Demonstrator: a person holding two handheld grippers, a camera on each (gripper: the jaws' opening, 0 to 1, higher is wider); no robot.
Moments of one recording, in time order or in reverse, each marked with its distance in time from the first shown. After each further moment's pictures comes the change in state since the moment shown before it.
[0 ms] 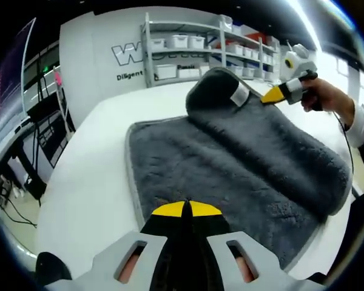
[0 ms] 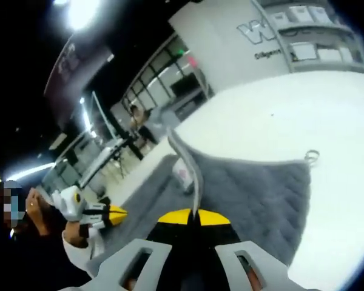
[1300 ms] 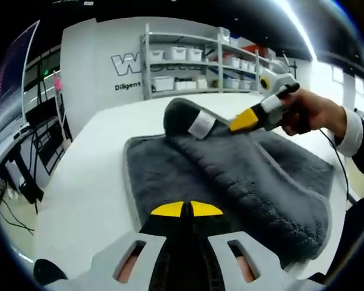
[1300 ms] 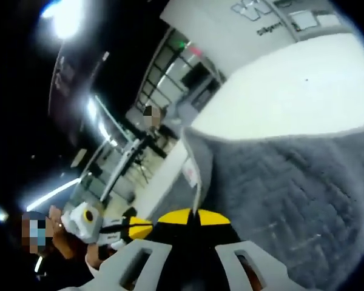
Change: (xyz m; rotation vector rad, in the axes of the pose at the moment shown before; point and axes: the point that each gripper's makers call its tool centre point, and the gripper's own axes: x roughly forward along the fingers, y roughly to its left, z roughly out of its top) left arm 0.000 -0.003 0.020 -0.015 -0.095 -0.035; right arm 0.062 0.061 -0.022 0.185 0.060 0.189
